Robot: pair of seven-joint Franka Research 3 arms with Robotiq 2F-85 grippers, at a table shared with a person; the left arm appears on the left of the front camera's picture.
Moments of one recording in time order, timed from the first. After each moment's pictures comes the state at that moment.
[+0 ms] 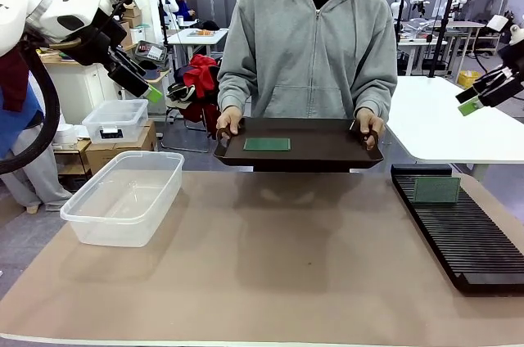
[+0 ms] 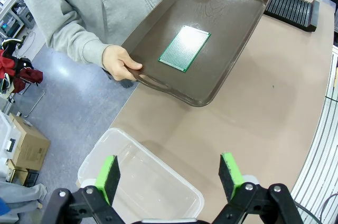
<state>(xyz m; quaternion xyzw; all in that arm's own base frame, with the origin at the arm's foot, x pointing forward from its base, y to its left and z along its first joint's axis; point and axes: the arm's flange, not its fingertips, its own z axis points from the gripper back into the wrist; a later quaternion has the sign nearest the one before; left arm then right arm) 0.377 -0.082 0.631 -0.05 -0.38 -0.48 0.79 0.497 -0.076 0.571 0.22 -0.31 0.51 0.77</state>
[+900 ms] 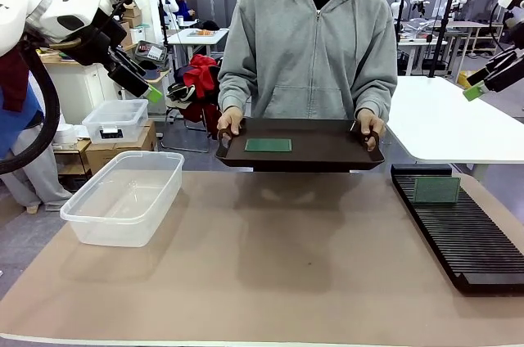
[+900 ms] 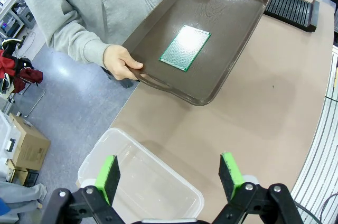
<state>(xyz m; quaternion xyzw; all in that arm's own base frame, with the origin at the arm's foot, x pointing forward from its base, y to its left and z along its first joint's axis) 0.377 -0.082 0.631 -0.05 -0.38 -0.48 0.79 0.450 -0.055 0.613 0.17 -0.34 0.47 0.79</state>
